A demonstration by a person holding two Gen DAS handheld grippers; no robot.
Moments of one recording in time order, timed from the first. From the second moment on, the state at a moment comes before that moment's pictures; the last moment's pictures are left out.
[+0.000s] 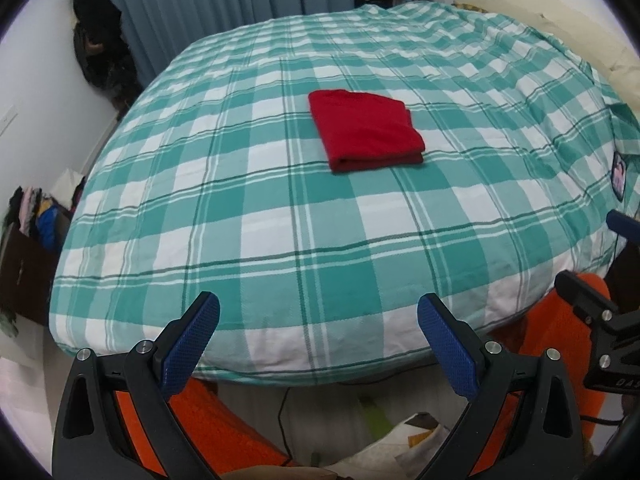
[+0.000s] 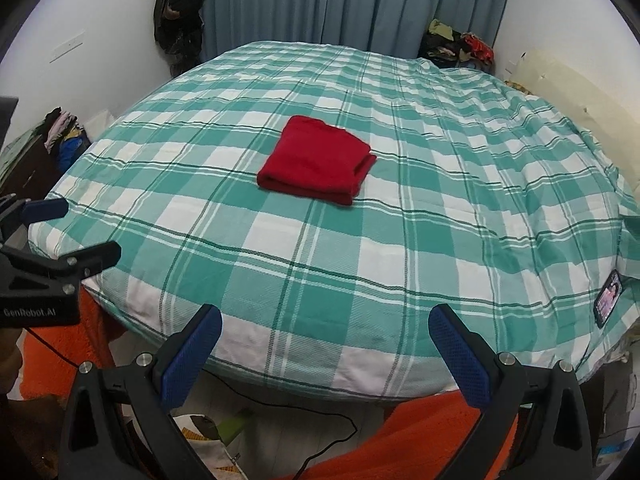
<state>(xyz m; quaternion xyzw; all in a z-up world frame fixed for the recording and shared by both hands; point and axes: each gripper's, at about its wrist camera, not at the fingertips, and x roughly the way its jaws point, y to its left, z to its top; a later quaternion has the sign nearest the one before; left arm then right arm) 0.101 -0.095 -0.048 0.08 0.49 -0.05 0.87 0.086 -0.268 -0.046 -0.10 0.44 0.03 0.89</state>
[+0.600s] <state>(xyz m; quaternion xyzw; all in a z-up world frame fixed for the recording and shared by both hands) 0.102 -0.094 -0.051 0.08 0.48 -0.05 0.87 0.090 -0.265 -0.050 -0.10 0.45 0.04 0.89</state>
